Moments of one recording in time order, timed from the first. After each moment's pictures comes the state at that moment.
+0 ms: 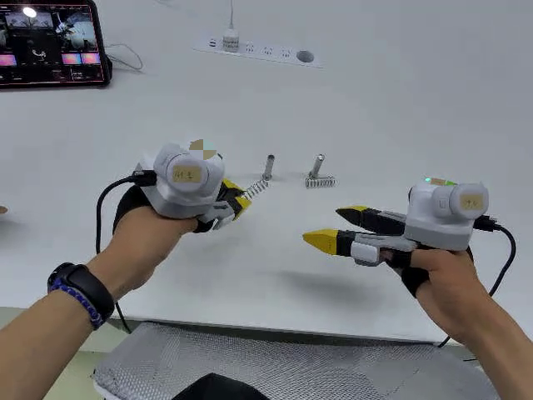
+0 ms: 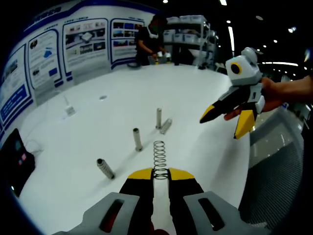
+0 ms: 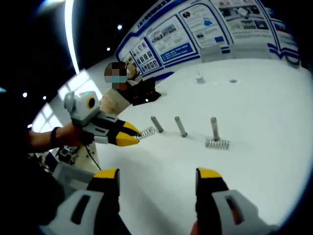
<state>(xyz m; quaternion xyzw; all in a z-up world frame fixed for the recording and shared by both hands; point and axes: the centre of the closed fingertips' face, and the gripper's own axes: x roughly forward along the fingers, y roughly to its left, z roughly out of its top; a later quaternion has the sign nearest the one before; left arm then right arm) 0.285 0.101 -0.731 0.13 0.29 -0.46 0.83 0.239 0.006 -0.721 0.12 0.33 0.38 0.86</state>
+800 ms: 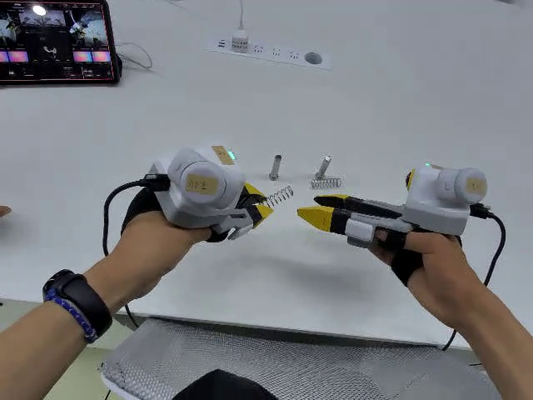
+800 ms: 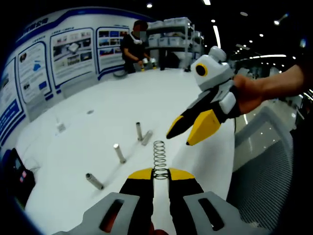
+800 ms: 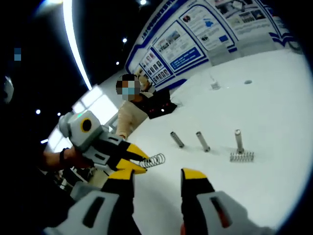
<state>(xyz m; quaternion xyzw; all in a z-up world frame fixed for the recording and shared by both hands) 0.254 0.076 -0.706 0.15 0.25 -0.50 0.81 0.249 0.043 -0.690 0.20 0.29 0.43 0.83</state>
